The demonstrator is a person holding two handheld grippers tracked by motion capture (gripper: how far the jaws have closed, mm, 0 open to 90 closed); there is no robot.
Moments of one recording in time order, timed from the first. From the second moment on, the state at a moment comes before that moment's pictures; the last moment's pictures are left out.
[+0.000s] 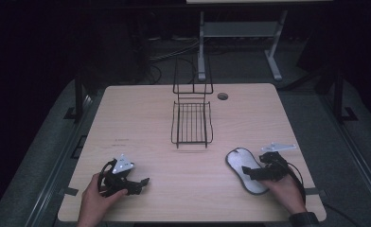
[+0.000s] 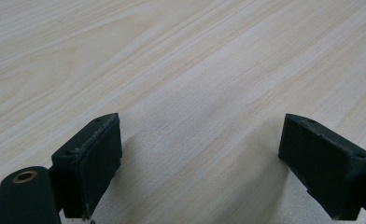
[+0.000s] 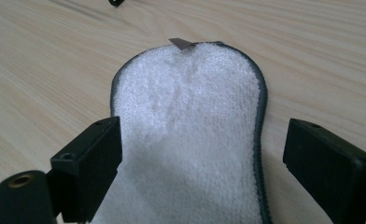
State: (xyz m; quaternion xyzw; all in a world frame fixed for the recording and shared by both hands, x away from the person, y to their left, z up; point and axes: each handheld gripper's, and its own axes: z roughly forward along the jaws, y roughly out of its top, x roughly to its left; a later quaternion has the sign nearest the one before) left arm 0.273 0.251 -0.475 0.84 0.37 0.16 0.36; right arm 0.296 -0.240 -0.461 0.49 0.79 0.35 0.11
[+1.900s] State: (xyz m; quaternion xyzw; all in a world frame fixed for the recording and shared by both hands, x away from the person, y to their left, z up) left arm 0.273 0.251 -0.475 0.84 0.37 0.16 0.36; right arm 0.292 -0.238 -0.447 0.46 0.79 0.39 0.07
